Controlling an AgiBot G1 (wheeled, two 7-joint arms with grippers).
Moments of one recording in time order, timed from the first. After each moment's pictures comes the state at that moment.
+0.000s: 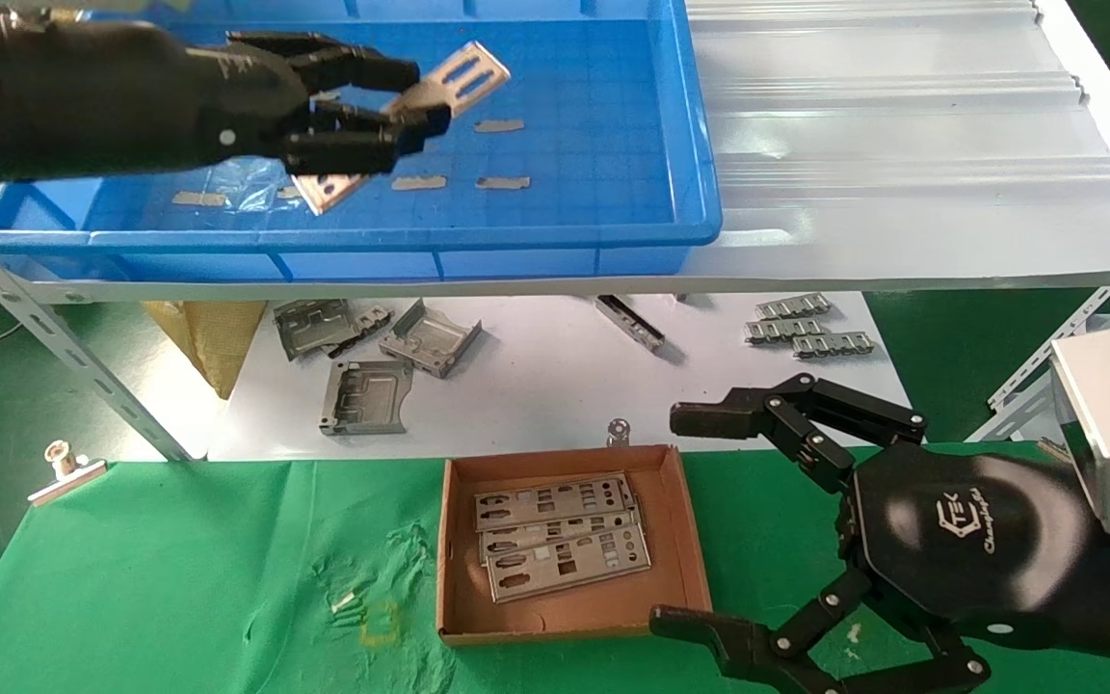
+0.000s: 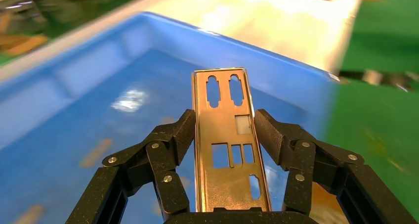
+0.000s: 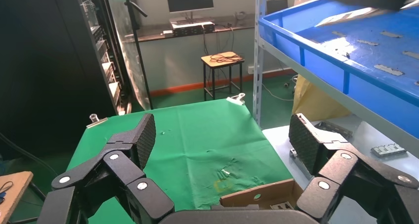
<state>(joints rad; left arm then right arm) -1.80 0.93 0.54 -0.79 1.25 1.30 -0.34 1.10 -0.57 -0.38 1.26 -0.66 -1.45 0.13</state>
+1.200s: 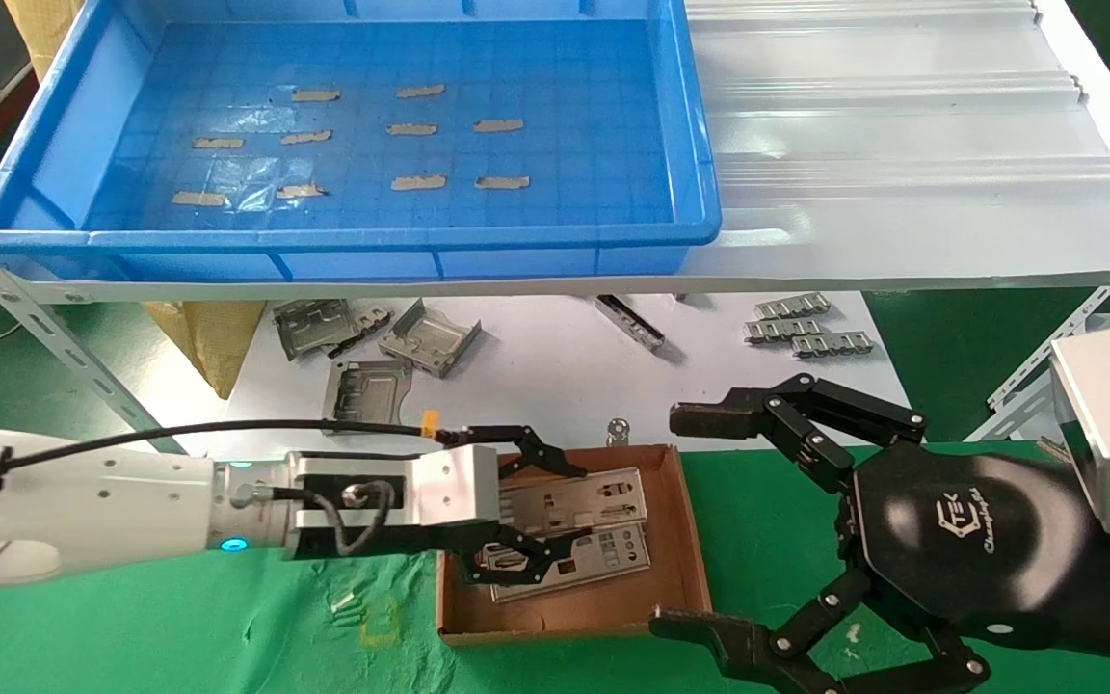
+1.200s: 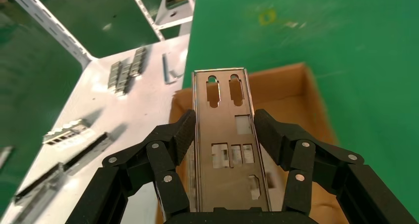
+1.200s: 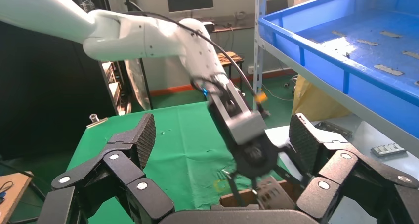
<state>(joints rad) -1.35 1.07 0.65 -0.83 1.25 1.21 0.35 1.10 -0.57 -0.38 1.26 -0.66 -1.45 0.13</state>
